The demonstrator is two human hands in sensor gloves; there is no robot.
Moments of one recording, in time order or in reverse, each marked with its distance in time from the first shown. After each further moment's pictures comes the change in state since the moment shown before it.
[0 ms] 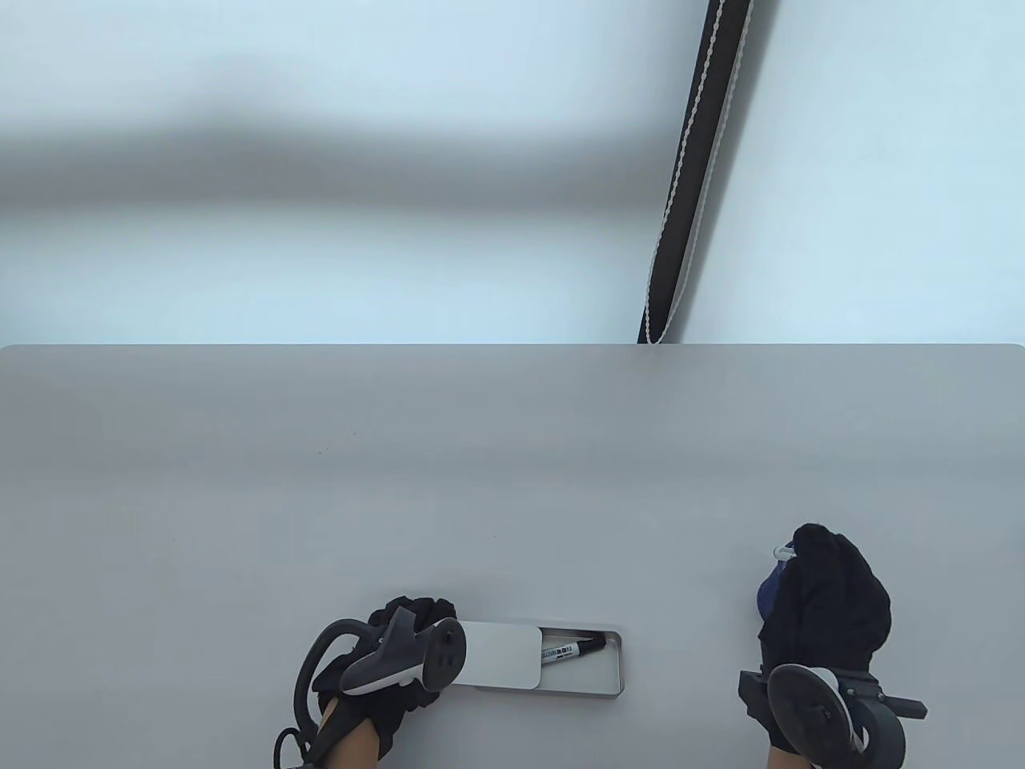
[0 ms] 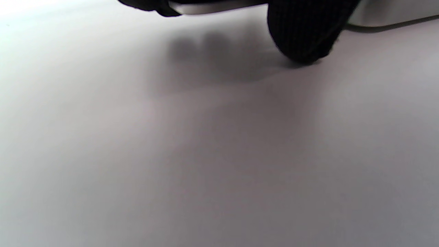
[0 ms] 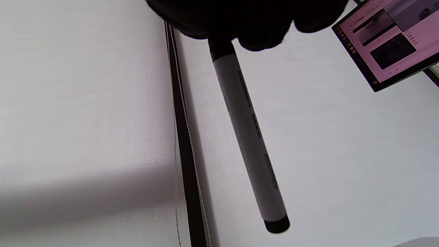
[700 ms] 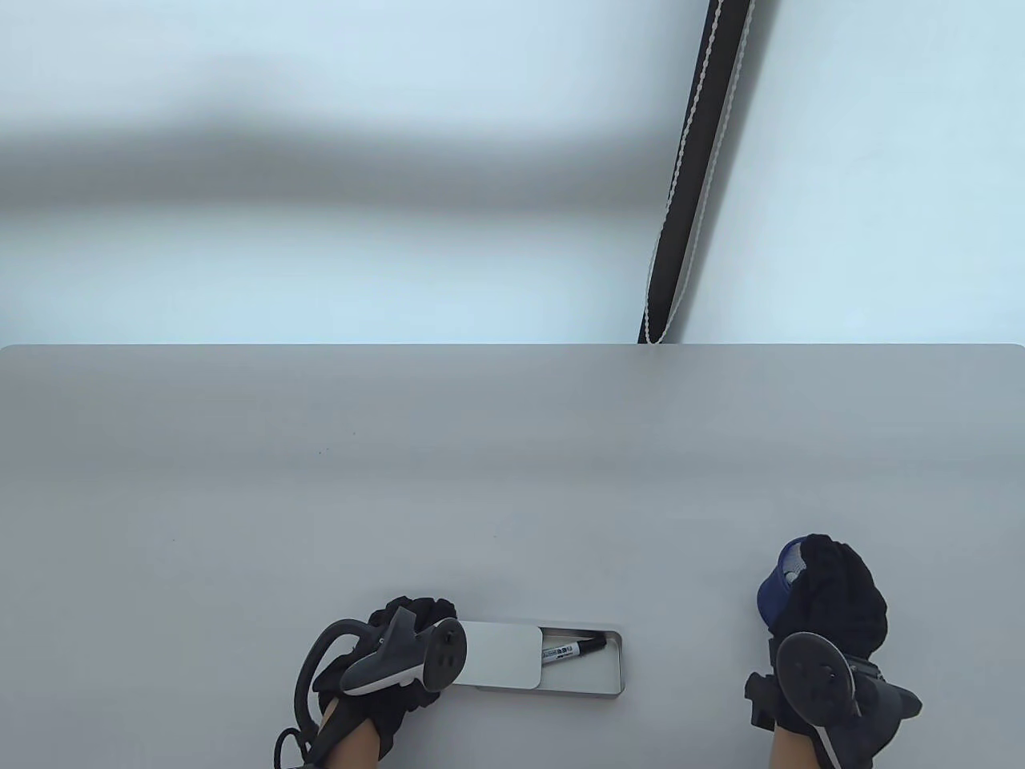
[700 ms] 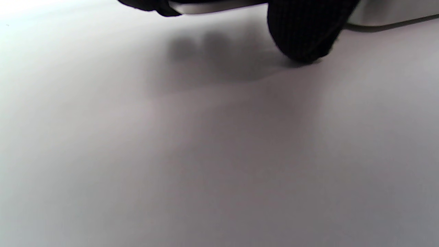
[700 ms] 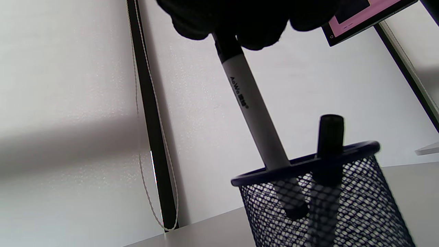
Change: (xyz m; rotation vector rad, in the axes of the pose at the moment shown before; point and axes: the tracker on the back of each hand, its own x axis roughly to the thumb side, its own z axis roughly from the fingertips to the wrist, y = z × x) left_hand 0.000 0.000 0.000 0.000 0.001 0.000; right_hand -0.029 0.044 0.011 0.201 0.133 0.050
